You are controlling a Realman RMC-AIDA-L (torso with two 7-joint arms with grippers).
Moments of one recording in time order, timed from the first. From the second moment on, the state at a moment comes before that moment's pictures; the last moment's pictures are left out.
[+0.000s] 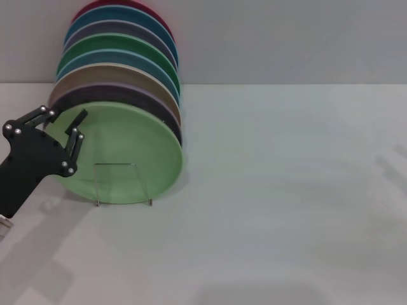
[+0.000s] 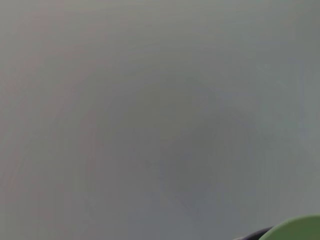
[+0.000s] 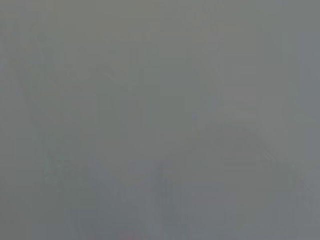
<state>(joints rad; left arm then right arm) -0.43 -2.02 -1.03 -0.06 2.89 1.58 0.27 0.15 2.08 2.57 0.88 -1.39 1.58 -1.61</state>
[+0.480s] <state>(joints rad) -0.29 -2.06 -1.28 -0.15 2.88 1.68 0.25 0.15 2.08 2.57 0.88 -1.39 1.57 -1.63</state>
